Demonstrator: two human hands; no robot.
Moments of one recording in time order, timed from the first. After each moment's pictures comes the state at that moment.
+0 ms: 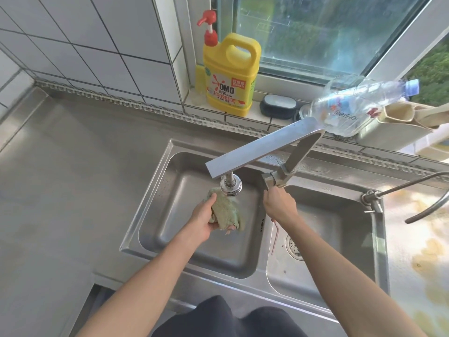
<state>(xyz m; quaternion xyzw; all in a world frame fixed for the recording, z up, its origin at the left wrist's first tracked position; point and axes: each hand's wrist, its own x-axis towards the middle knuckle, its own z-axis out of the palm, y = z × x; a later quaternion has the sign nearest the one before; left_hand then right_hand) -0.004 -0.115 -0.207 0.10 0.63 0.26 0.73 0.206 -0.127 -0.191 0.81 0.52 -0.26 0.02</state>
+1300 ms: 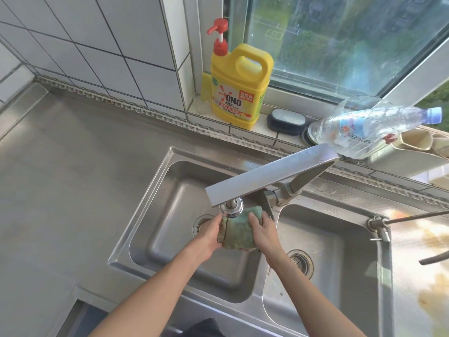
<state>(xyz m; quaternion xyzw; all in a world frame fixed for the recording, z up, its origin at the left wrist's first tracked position) 0.020 -0.110 -0.239 0.15 0.62 0.18 0.75 0.174 -0.149 -0.230 0.73 0.30 -0.50 -0.36</state>
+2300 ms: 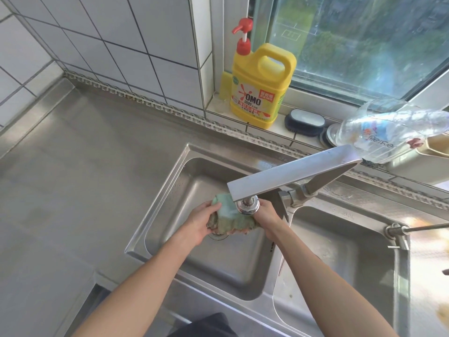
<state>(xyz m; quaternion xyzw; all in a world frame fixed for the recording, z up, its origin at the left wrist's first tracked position) -0.042 -0.087 -0.224 0.14 0.63 0.27 0.72 0.149 -0.095 -0.206 0.67 0.30 -0.62 -0.27</state>
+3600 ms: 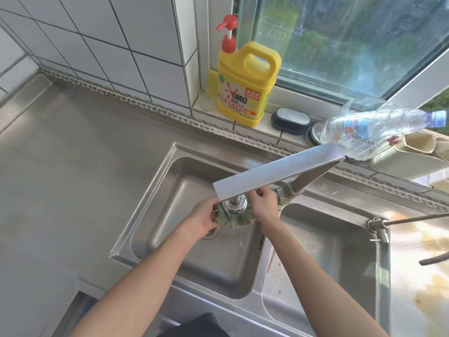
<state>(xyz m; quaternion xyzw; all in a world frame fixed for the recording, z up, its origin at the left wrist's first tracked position) 0.001 -0.071 -0.217 0.14 0.61 0.25 0.74 0.166 -0.085 -0.200 0.75 0.34 -0.43 -0.36</state>
